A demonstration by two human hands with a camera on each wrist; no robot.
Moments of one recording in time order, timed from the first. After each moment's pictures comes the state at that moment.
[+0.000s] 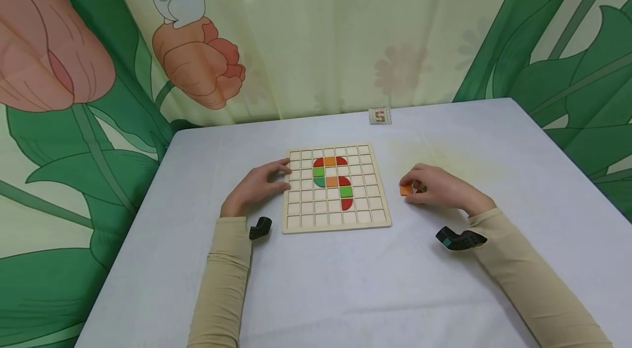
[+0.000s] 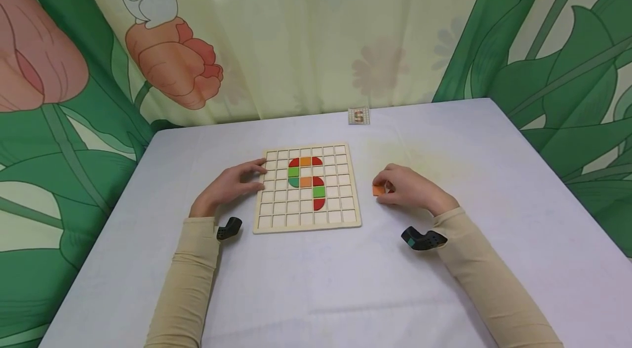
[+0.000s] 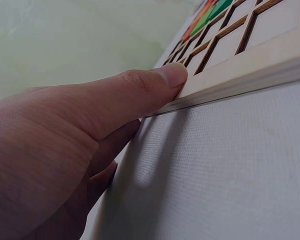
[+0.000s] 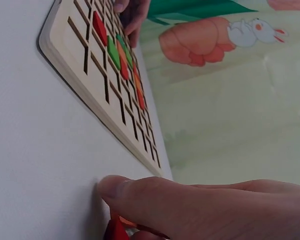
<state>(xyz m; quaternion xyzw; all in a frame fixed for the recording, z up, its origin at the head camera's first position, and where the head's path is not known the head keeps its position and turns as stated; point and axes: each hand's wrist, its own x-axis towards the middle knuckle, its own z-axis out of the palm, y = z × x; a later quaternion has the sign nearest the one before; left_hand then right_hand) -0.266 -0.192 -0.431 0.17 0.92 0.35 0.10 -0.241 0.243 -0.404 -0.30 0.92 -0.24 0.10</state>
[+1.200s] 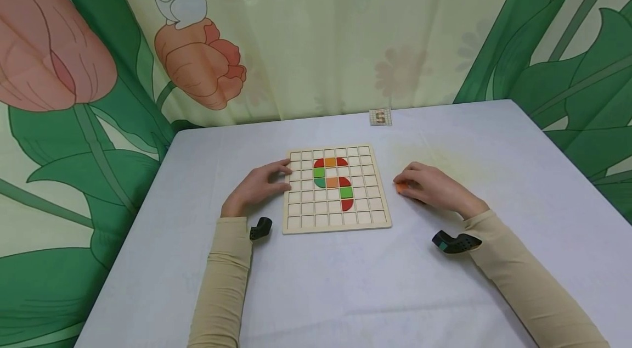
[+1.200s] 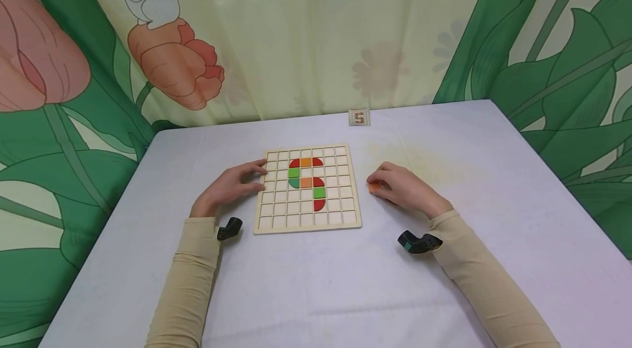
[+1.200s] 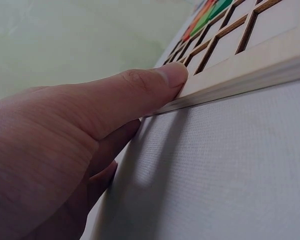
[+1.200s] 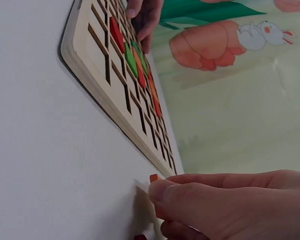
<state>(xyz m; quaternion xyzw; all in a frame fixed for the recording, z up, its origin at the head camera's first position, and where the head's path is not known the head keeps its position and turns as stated) -0.264 -0.191 -0.431 0.17 0.91 0.35 0.10 -0.240 0.236 -0.414 -0.33 0.91 -0.23 0.01</state>
